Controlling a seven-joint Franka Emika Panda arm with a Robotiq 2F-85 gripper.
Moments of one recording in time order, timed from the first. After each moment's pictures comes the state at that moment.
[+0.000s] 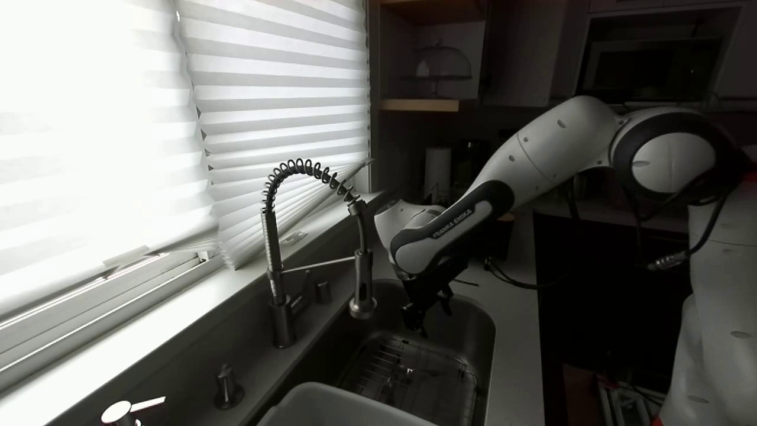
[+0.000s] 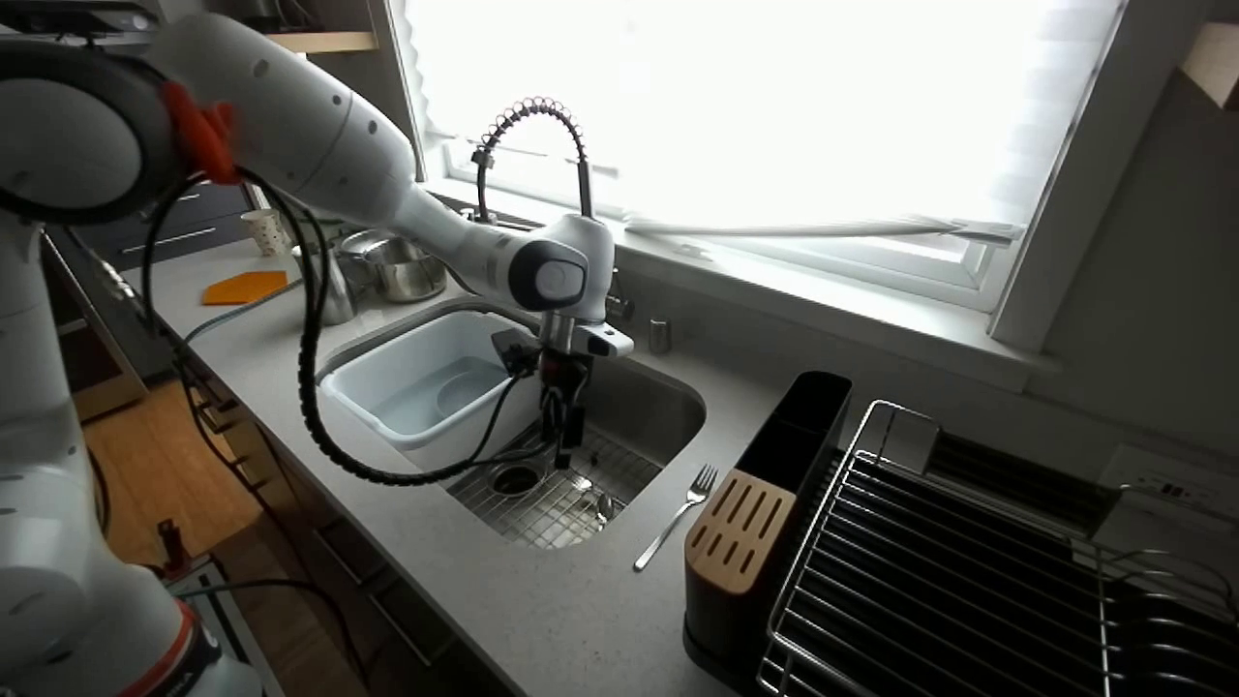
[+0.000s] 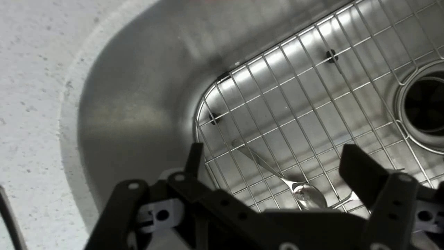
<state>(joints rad) -0.09 0.26 -0.06 -2.06 -0.15 1.96 0.41</state>
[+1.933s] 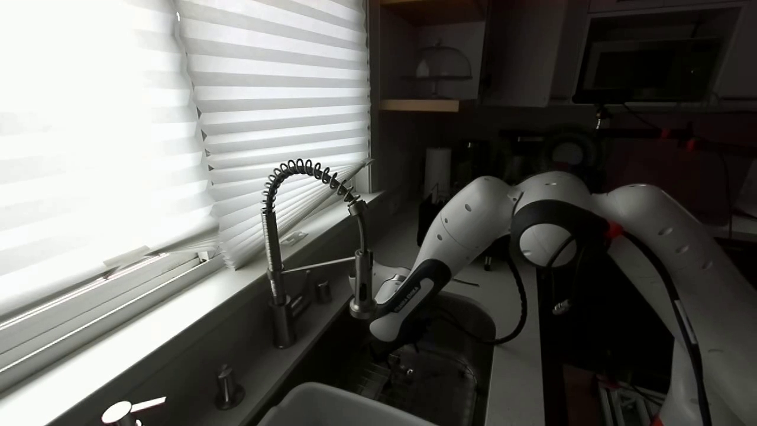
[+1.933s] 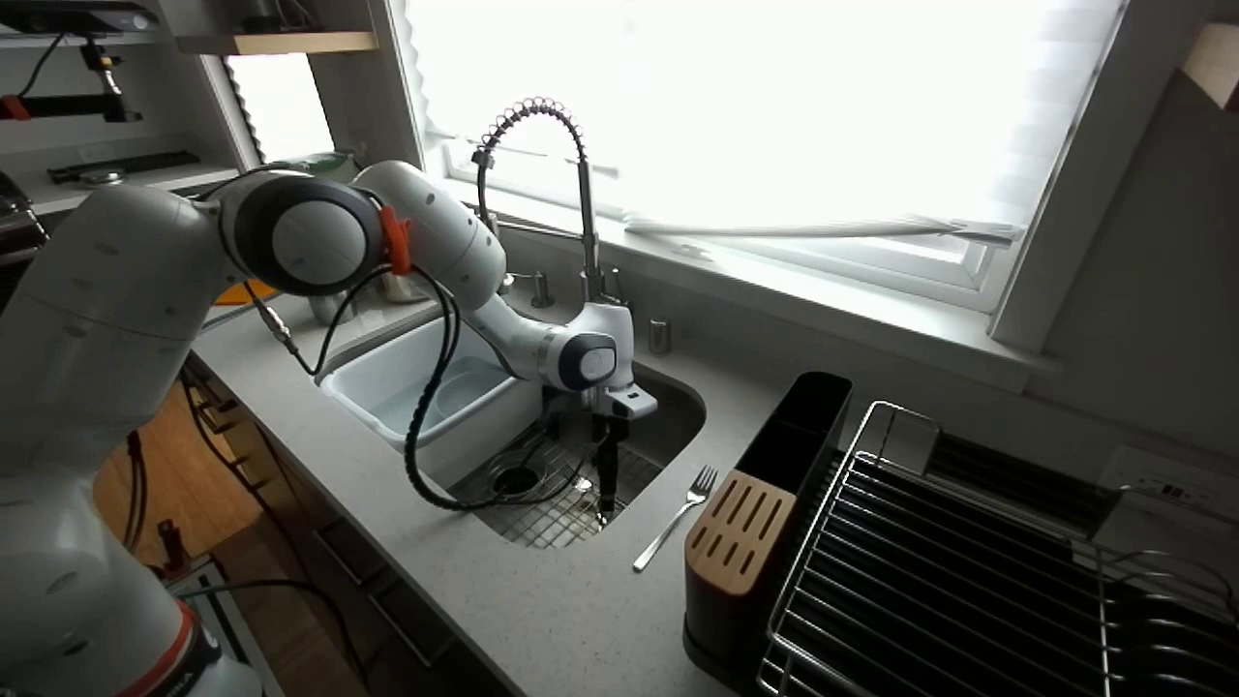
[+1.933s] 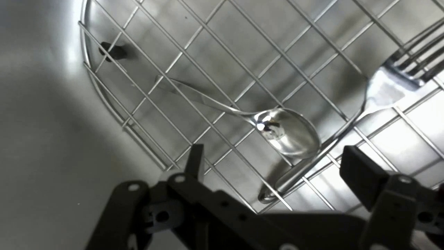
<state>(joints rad) 0.05 0.74 -0.18 -1.79 -0.16 2.28 0.81</state>
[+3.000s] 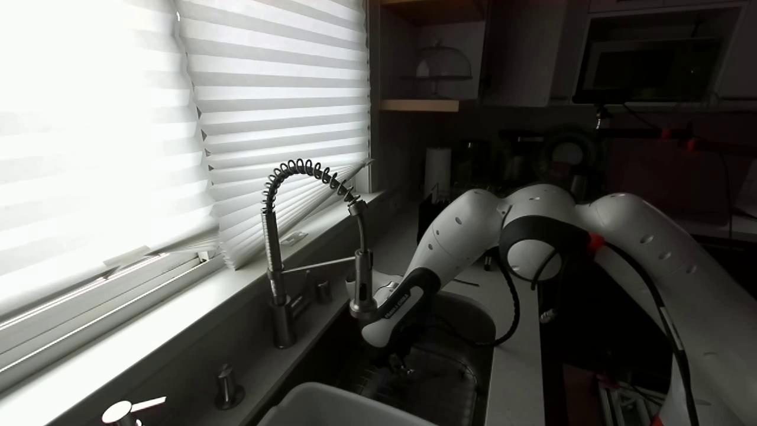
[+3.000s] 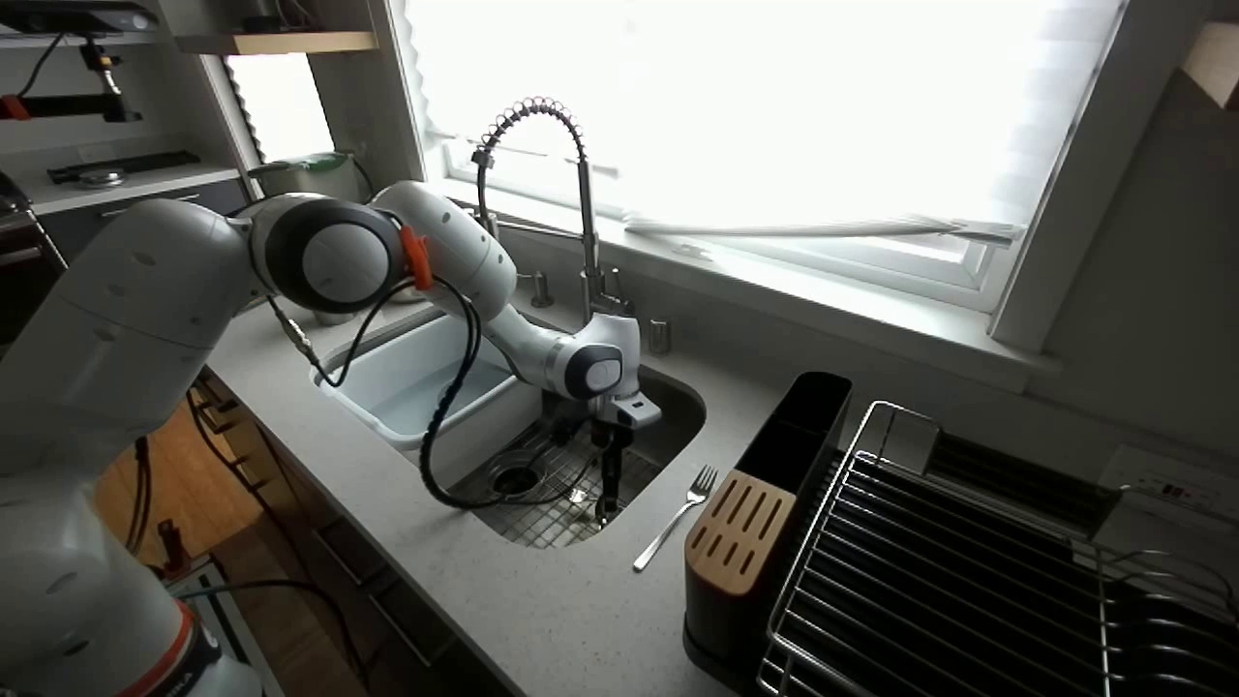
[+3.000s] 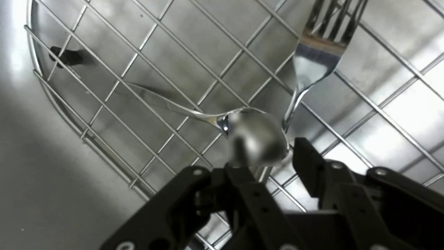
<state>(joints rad) 0.05 0.83 -0.18 -1.71 -0.09 2.29 0.81</state>
